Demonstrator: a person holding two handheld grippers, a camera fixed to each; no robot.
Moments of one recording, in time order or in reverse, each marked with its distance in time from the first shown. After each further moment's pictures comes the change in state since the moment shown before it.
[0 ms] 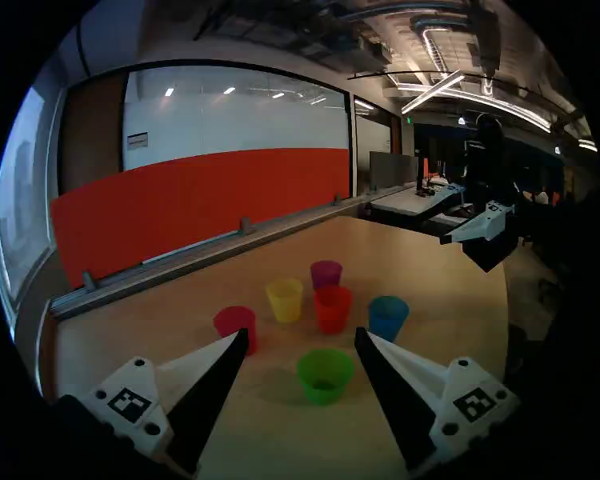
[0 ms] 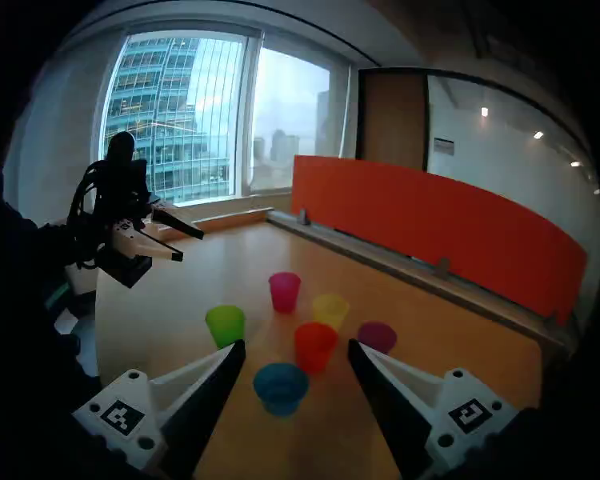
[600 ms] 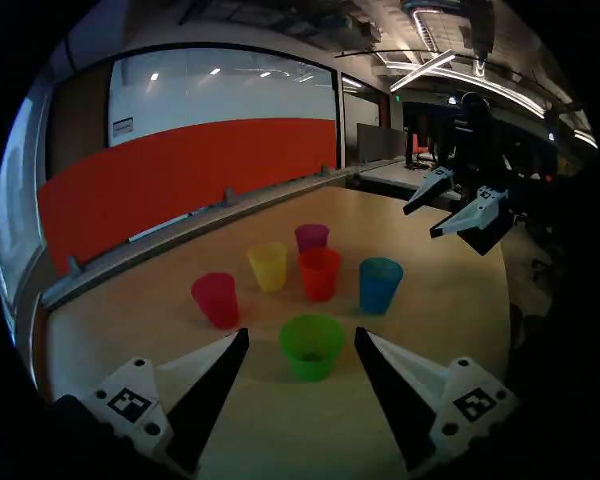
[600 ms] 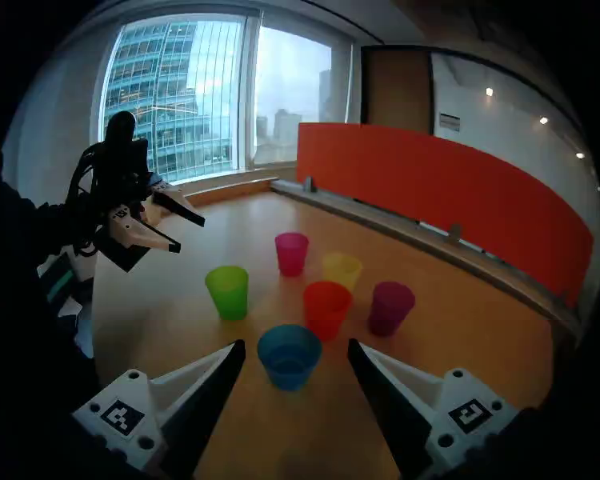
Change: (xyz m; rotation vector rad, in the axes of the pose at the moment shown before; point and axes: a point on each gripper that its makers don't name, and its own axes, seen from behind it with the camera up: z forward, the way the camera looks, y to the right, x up) left arm -0.054 0.022 0.016 -0.049 -0.101 0.027; right arm -0.061 -0.008 0.021 0.026 -0.103 0.016
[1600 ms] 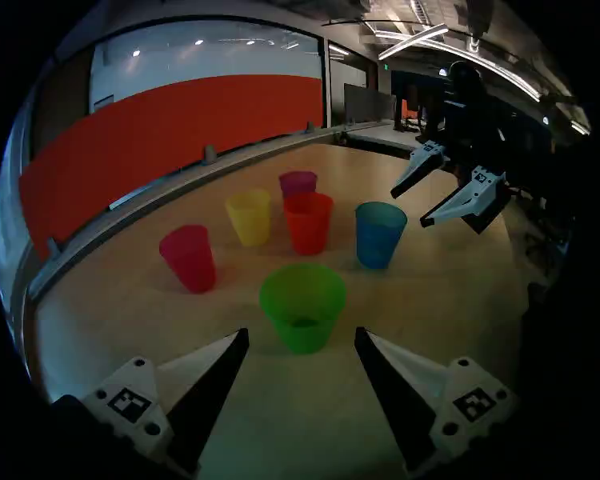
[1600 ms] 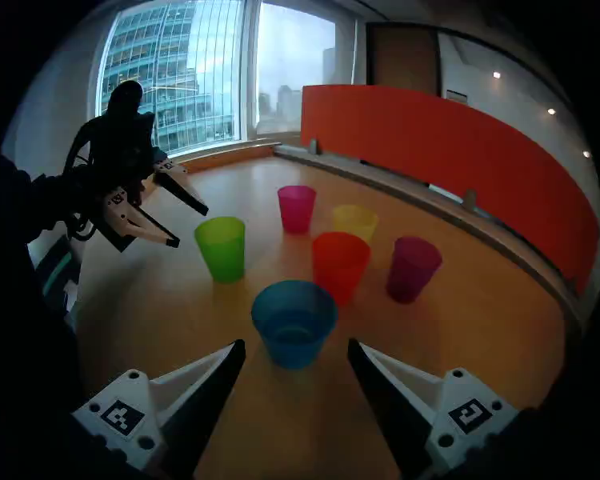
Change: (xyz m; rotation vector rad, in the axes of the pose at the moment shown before) left arm -0.062 0.009 0.036 -0.064 -0.154 0.027; right arm -0.061 -0.005 0.044 0.018 -0.111 0.001
